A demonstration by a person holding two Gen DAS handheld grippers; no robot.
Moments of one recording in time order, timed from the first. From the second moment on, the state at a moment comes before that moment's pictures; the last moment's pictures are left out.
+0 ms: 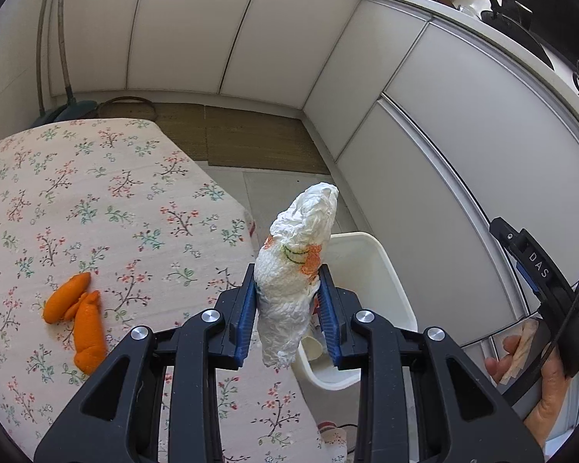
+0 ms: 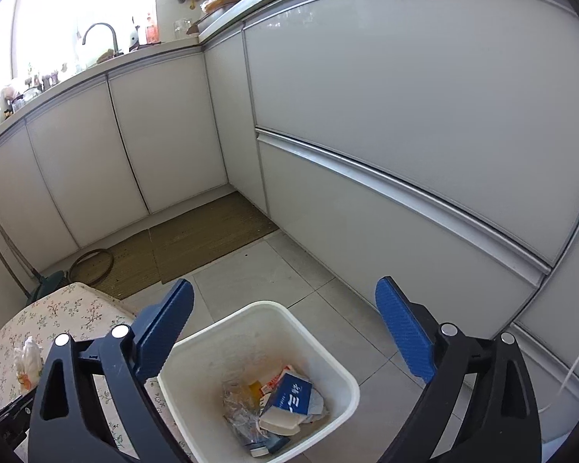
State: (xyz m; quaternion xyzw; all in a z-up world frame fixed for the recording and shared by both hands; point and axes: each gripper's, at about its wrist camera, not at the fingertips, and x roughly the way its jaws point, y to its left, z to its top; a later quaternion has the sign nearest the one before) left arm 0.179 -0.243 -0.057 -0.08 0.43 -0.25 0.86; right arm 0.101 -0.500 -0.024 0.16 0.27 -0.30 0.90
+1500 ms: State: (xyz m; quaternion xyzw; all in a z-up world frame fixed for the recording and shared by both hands) left arm 0.183 -0.390 -0.073 0.03 0.45 -0.30 0.84; right arm 0.037 -0.589 -0.038 0.19 0.30 -0.37 0.86
